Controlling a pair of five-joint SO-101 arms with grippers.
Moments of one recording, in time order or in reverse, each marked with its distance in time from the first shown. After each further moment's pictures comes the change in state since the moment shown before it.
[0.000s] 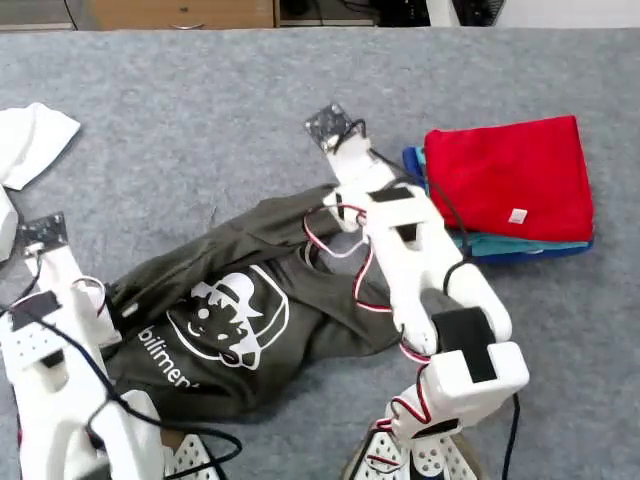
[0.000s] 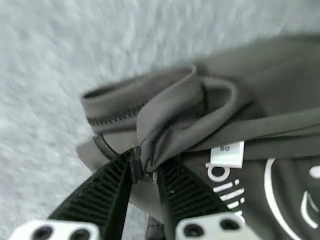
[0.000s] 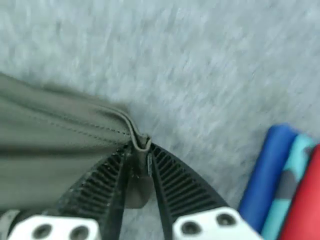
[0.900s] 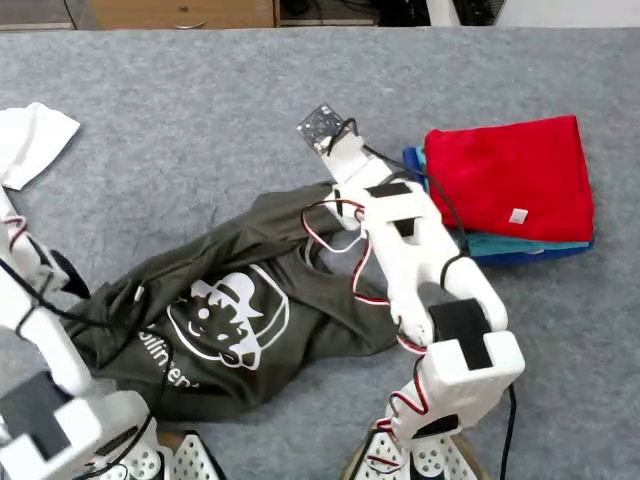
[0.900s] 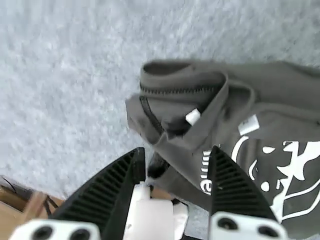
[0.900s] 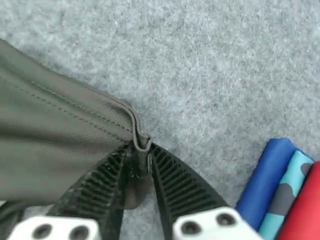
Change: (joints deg) left arm -7.3 31.0 -55.6 39.6 7.8; right arm 0.1 2.1 -1.0 0.0 7.2
